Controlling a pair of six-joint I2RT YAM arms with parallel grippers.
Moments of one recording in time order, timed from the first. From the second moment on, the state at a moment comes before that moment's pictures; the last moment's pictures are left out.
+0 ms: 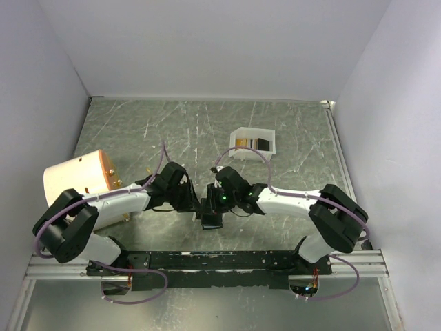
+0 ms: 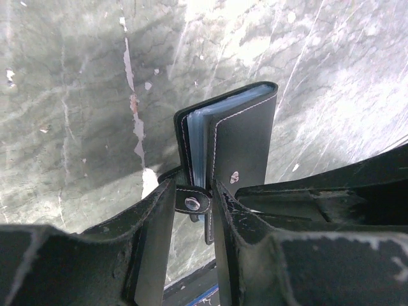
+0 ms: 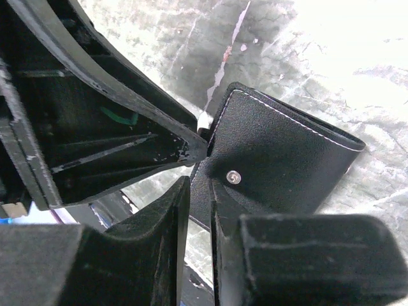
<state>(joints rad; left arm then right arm) -0.71 1.41 0.63 -0.15 0.23 -0.88 0.92 1.51 0.73 -0.01 -0.21 0.70</state>
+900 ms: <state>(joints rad) -0.65 1.54 0.69 -0.11 0.28 -0.82 0.92 1.54 0.74 0.01 -0.22 0.74</state>
